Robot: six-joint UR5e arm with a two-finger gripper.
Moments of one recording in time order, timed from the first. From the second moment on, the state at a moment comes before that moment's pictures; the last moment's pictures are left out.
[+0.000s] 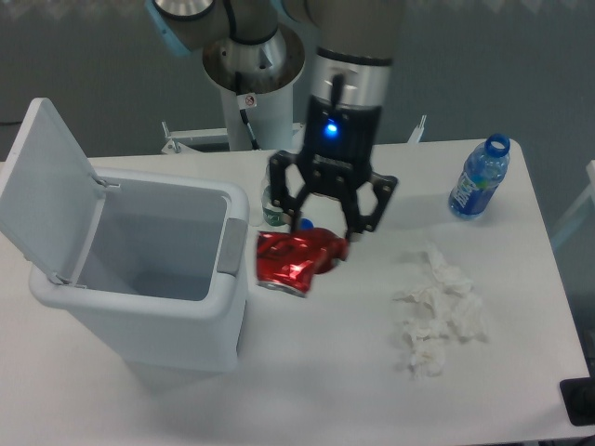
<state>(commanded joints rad) 2.45 -1.64 -1.52 -1.02 1.15 0.76</state>
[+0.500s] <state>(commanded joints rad) 2.39 -1.58 -1.61 -1.08 1.15 0.76</state>
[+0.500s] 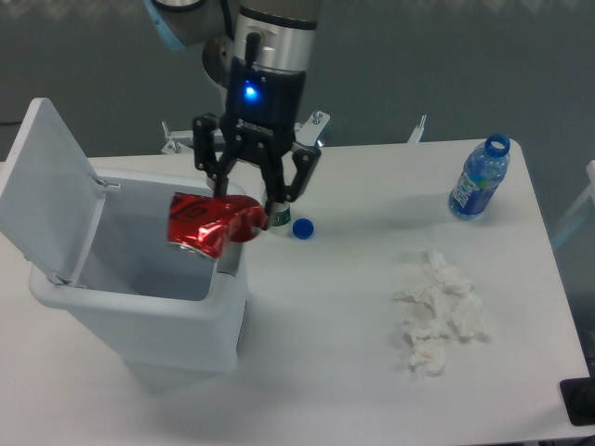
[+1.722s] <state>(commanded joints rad) 2.31 -1.59 -1.69 -1.11 1.15 0.76</state>
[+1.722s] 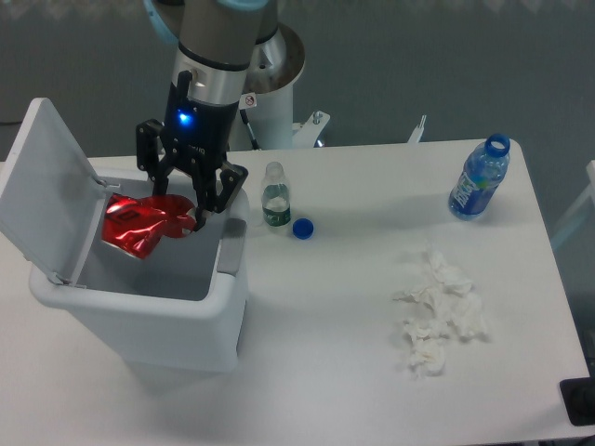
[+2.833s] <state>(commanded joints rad) 2.29 -1.63 -1.69 -1.10 1.15 0.76</state>
